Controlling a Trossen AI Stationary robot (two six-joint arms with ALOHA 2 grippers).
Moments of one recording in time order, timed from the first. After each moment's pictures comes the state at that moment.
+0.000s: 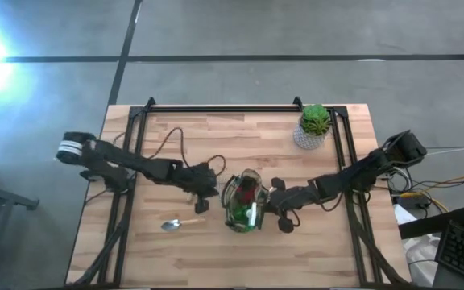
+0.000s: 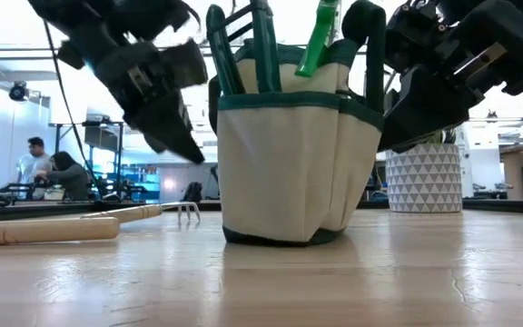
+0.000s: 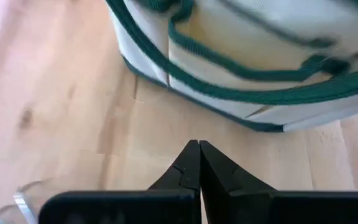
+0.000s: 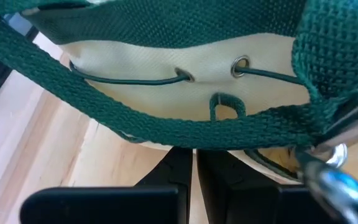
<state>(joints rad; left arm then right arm) -0.10 1.44 0.74 -0.07 0.02 -0.26 0.33 1.49 0.55 0.33 0.12 0.29</state>
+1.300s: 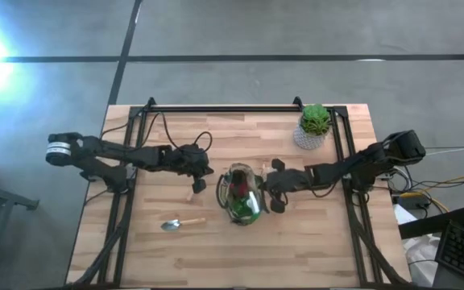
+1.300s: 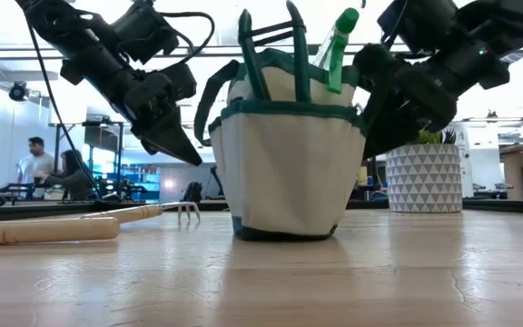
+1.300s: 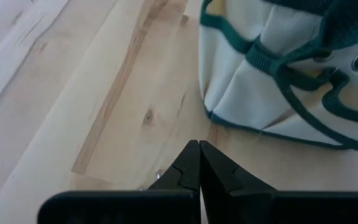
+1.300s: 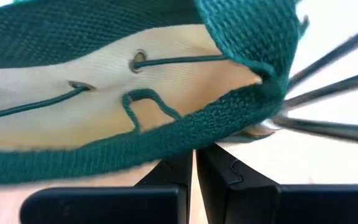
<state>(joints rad) 0.11 1.30 0.62 0.00 -0.02 -0.18 0.14 1.49 0.55 0.29 0.18 0.17</state>
